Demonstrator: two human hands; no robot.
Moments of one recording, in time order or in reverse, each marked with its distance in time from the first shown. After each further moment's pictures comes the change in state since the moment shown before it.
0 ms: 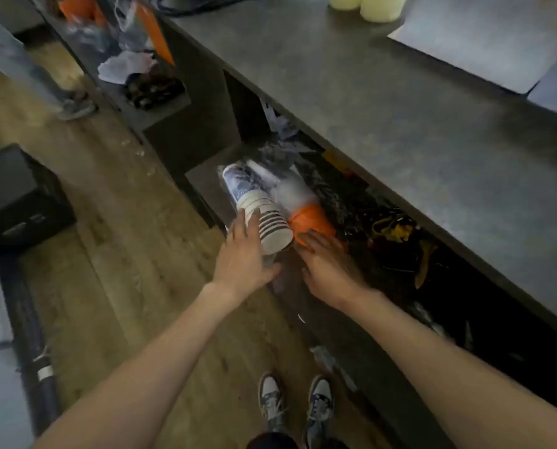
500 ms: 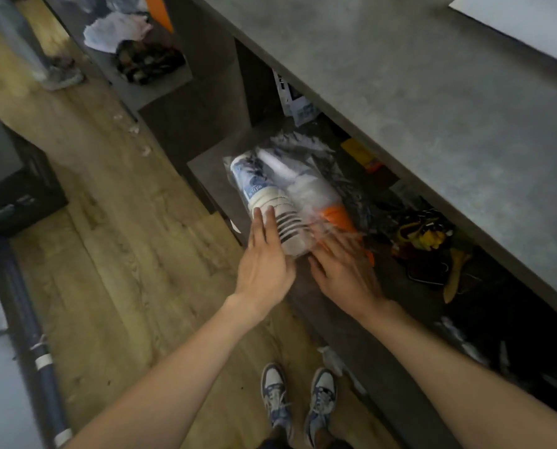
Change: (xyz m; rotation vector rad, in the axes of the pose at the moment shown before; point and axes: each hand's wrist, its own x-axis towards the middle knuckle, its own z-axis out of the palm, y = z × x) left_hand 0.030 -0.012 0.031 -0.159 0.034 -0.009; right_hand 0.042 0.009 0.029 0.019 0.406 -0.118
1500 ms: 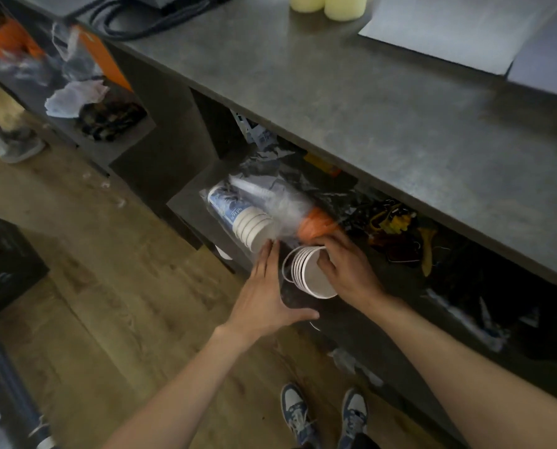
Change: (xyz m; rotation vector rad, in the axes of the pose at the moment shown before) left_hand -0.026 -0.009 -0.015 -0.086 -0.253 0.261; right_hand -0.015 -0.007 -0.025 0.323 -0.001 0.464
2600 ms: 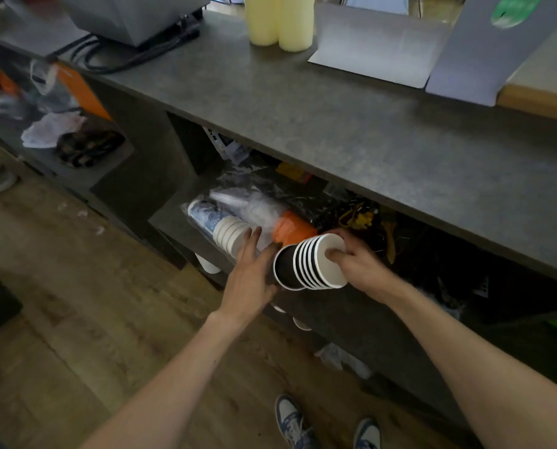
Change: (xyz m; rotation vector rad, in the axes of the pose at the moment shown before) left_hand 0.002 0.018 -0.006 0.094 0.153 0.193; right_hand -0.047 -0.010 -0.067 0.509 -0.074 0.442
